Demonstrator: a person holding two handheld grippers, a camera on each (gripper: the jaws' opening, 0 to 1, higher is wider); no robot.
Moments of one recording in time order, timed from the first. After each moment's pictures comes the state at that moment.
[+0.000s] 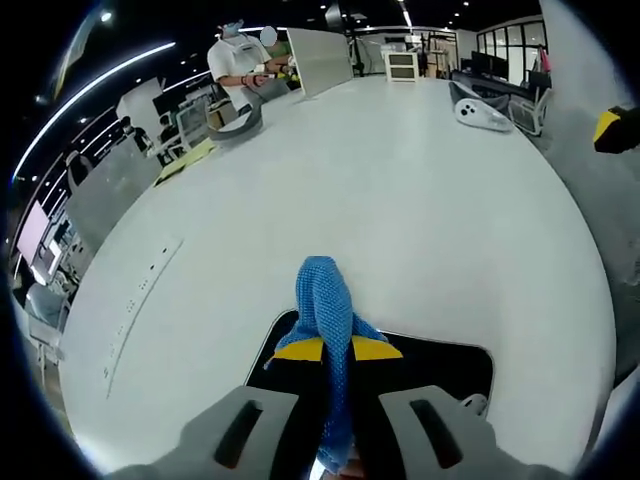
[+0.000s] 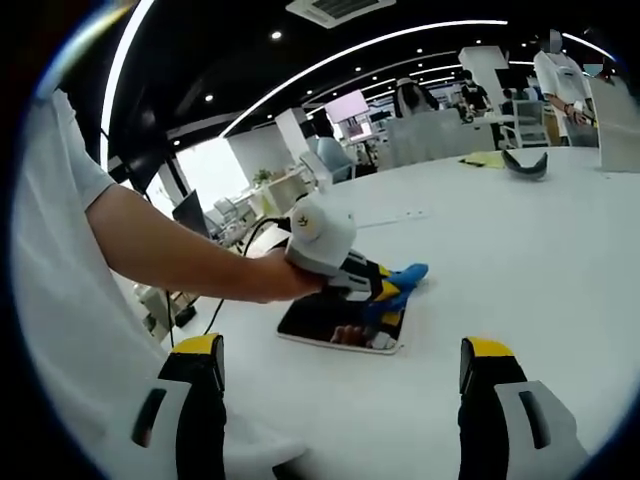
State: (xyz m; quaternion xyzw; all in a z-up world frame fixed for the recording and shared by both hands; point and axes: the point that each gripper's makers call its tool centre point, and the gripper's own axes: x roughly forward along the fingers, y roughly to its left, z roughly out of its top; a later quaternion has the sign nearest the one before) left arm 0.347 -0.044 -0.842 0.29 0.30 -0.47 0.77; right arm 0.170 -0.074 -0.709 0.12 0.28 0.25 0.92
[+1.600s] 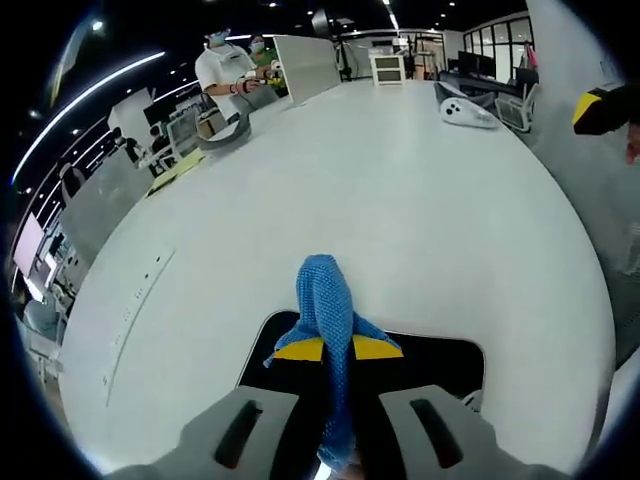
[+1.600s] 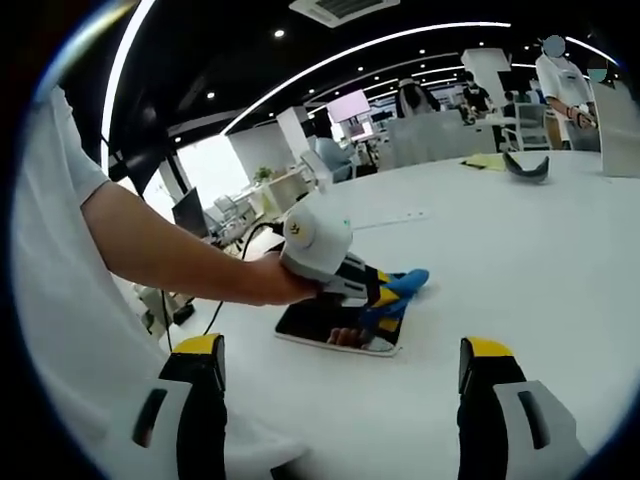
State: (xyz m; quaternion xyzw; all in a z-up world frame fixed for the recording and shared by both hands) left arm 0.339 -0.042 -0.843 0.30 0.29 -0.49 0.77; right arm 0.173 -0.072 -0.708 0.11 0.28 0.25 0.92
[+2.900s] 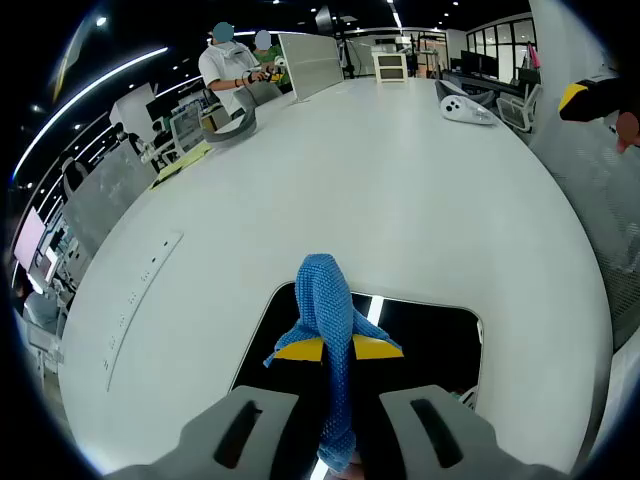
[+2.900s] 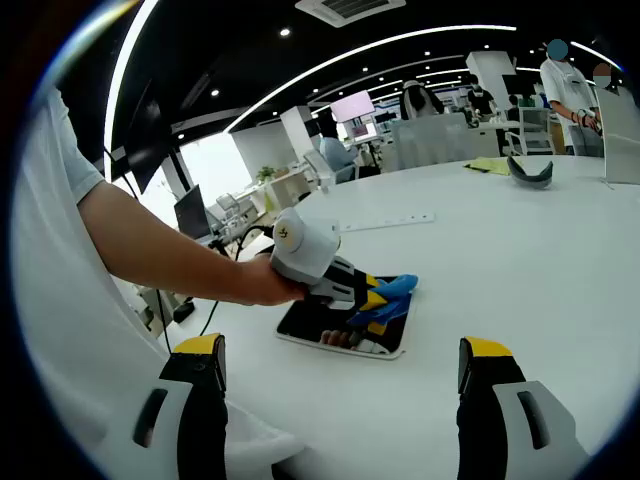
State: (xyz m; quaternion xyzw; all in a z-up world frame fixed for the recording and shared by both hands) left arm 0.334 -0.019 -0.843 0.29 0.30 -0.49 0.77; right arm 0.173 -0.068 -0.706 0.10 0.27 0.26 0.92
